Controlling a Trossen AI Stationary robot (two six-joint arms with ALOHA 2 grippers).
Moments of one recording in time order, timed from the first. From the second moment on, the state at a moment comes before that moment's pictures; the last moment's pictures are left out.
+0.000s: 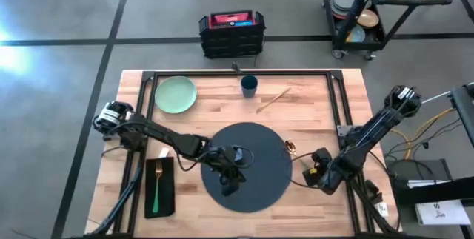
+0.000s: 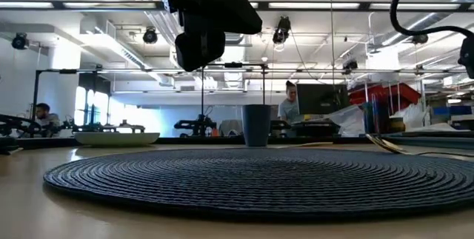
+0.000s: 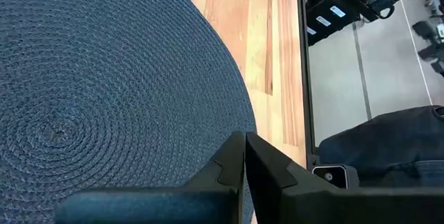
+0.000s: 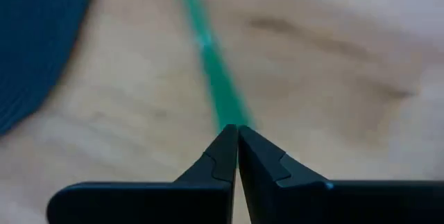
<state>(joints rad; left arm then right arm) -0.29 1.72 1.15 -0.08 0.14 -0.66 0.82 1.28 0.55 -0.60 0.14 2.02</state>
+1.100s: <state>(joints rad) -0.29 1.72 1.15 -0.07 0.14 -0.67 0.80 1.35 0.54 -0.40 0.23 1.93</state>
